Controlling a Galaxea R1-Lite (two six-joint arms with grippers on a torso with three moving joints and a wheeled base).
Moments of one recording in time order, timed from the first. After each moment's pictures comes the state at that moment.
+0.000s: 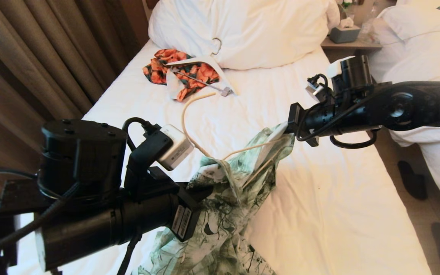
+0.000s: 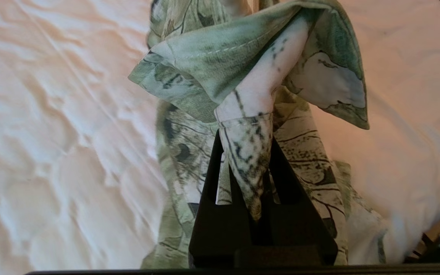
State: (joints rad) left arm -0.85 1.42 -0.80 -0.22 0.15 0.10; right arm 0.40 1.97 -1.71 0.20 0.42 0.65
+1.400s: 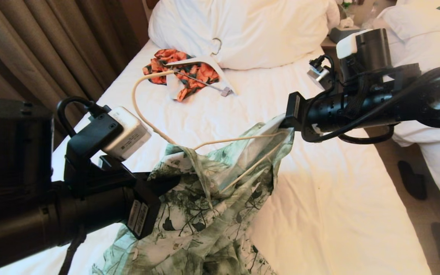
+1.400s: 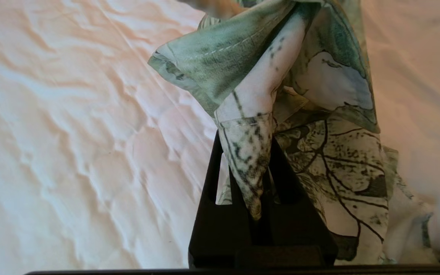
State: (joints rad) left arm -0.82 1.26 -0.83 -0.04 0.25 0.18; right arm 0.51 1.84 -1.66 0.23 0.29 0.65
